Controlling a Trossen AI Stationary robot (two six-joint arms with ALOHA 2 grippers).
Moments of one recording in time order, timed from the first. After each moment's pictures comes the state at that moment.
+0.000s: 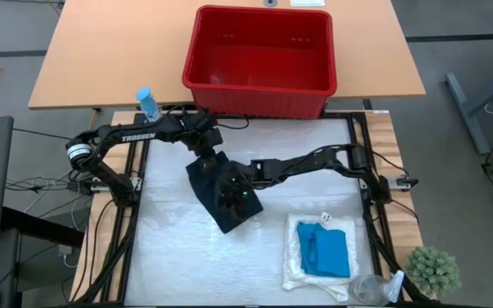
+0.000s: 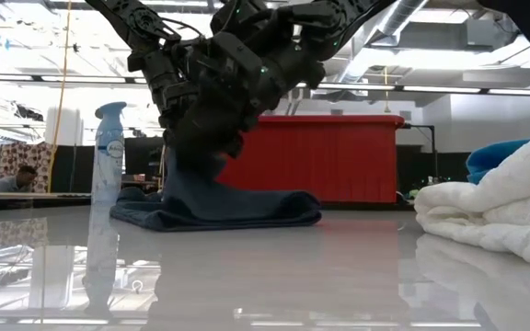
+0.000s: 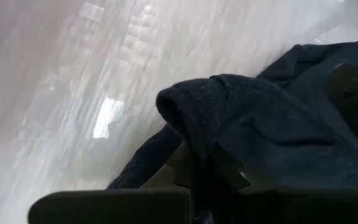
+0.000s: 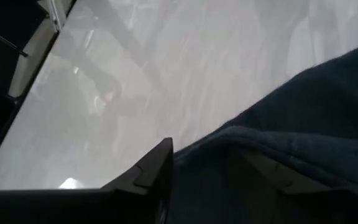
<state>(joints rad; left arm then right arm) 0.54 1.55 1.04 -0.57 0.30 0.09 -0.02 2.11 1.54 -0.13 -0.39 0.08</state>
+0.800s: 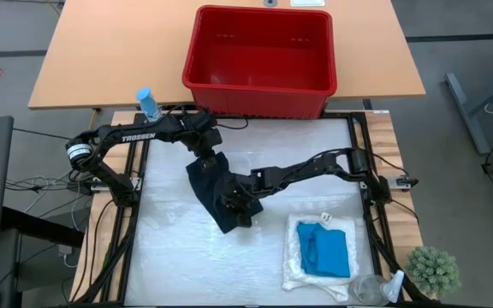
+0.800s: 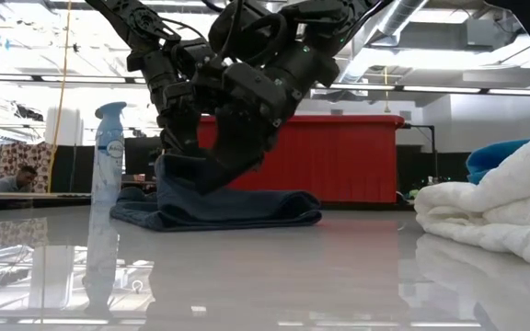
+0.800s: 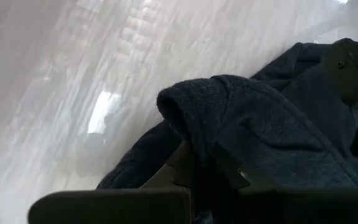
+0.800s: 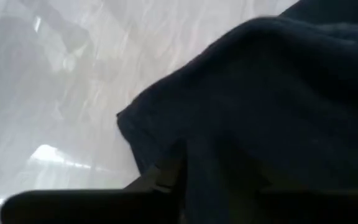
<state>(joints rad) 0.54 1.55 1.04 -0.58 0.30 0.05 0.03 2.12 1.51 -0.28 -0.25 0.04</state>
